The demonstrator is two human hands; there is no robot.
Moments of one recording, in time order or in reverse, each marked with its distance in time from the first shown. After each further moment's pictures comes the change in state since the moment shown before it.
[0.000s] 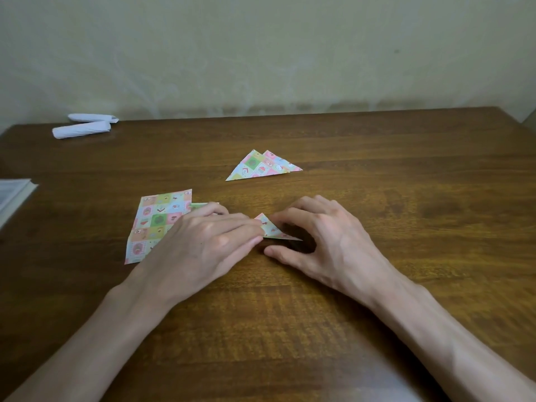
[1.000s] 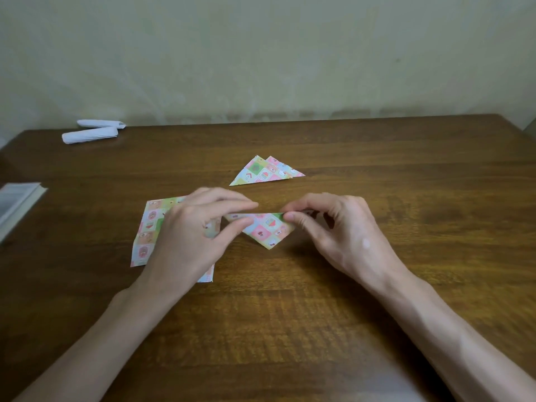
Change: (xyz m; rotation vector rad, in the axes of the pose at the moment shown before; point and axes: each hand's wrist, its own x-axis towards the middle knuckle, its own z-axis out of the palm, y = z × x) left_hand 0.009 0.006 -0.011 -0.330 0.263 -0.447; right_hand 0.012 0.002 -0.015 0.312 0.155 0.143
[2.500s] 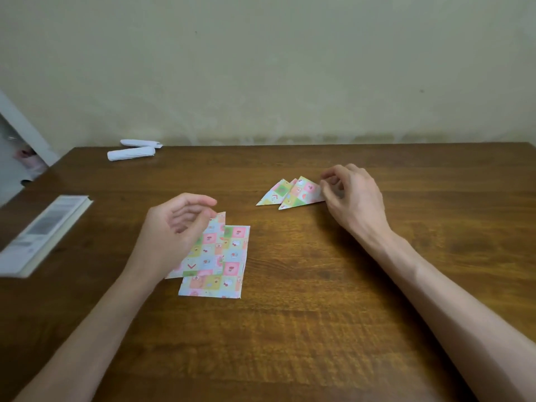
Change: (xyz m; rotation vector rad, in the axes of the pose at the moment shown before) left_hand 0.000 -0.052 -0.054 -0.181 0.049 -0.438; right_hand 0.091 0.055 0.023 -0.290 0.202 0.105
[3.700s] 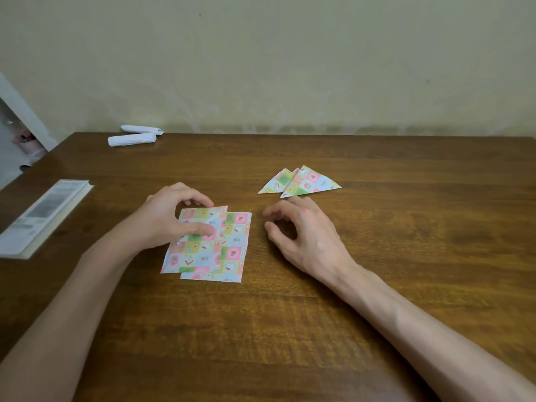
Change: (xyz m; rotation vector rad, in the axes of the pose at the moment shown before) left_hand 0.041 -0.026 -0.025 0.472 -0.436 -0.117; right_hand -0.072 -0.066 0.020 0.198 -0.283 -0.172
